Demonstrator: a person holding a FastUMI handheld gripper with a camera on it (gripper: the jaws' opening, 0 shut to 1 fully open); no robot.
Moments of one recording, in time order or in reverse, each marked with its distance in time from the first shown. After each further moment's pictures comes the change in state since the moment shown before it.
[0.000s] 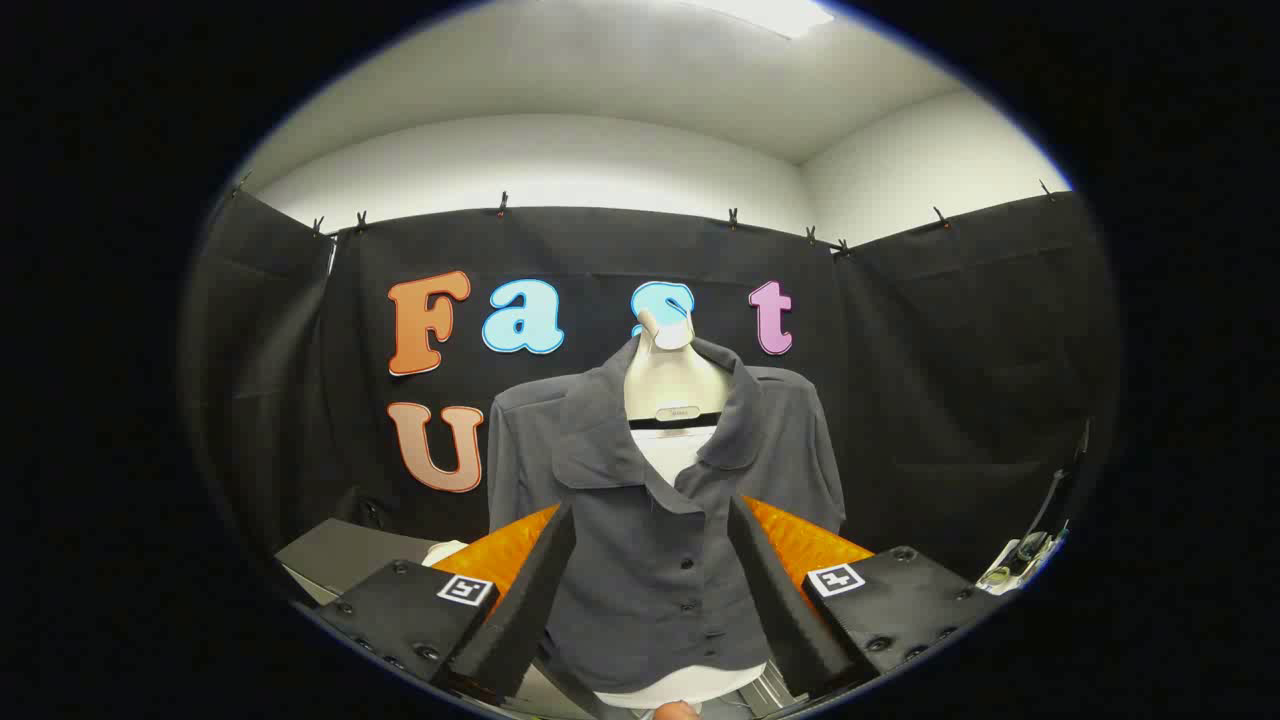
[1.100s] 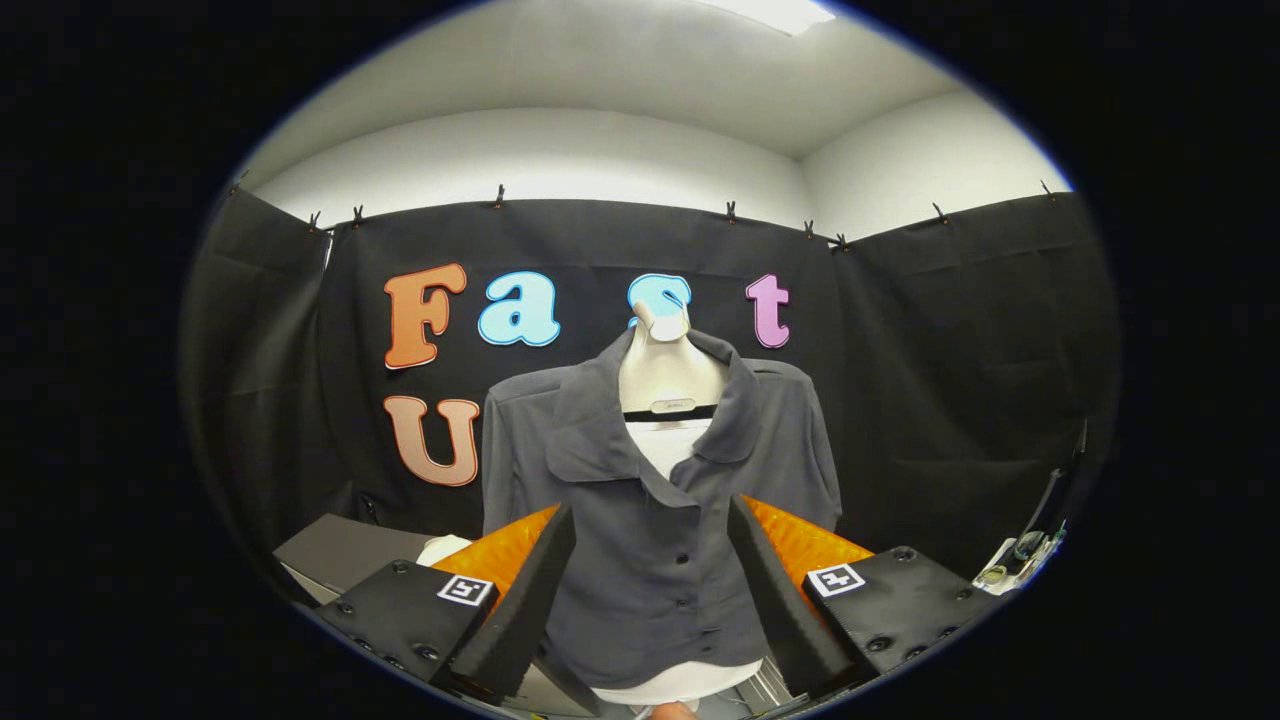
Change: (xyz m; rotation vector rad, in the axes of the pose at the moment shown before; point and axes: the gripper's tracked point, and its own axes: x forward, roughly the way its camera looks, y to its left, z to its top) arm 0.006 0.001 -0.010 -0.004 0.027 -0.005
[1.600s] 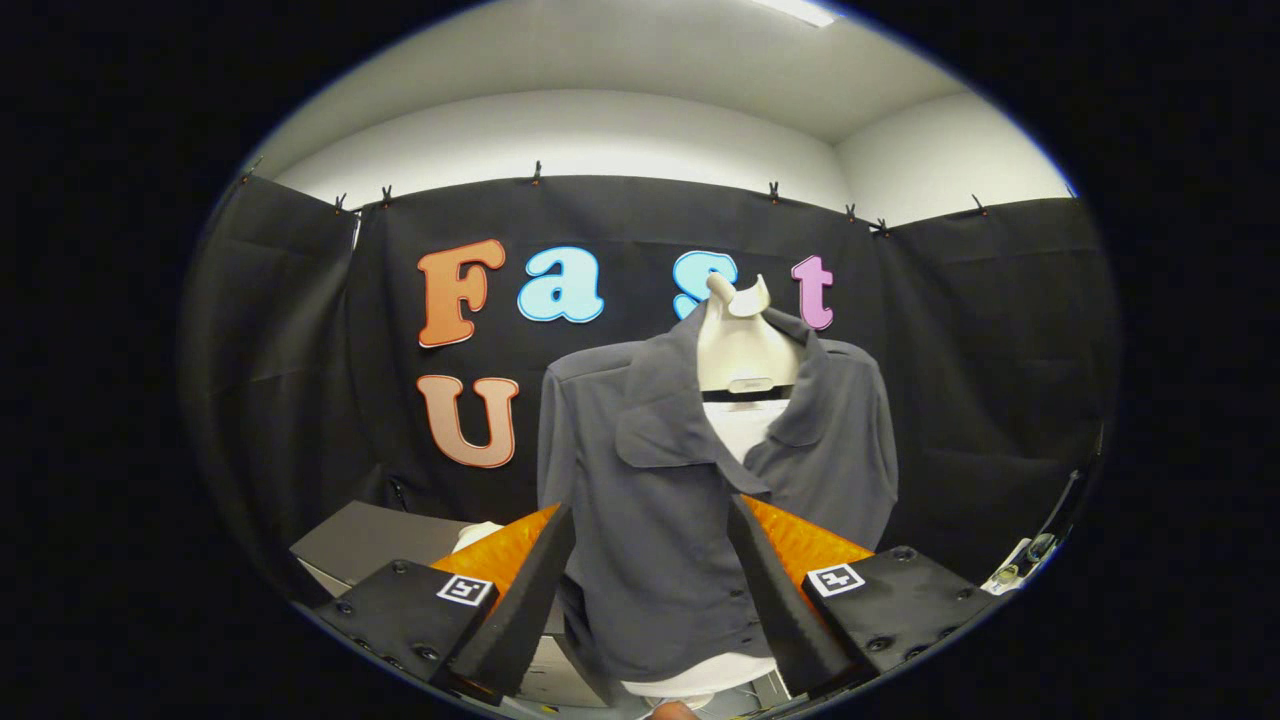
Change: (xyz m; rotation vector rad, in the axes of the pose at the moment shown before) arm 0.018 0.076 -0.019 -0.018 0.078 0.111
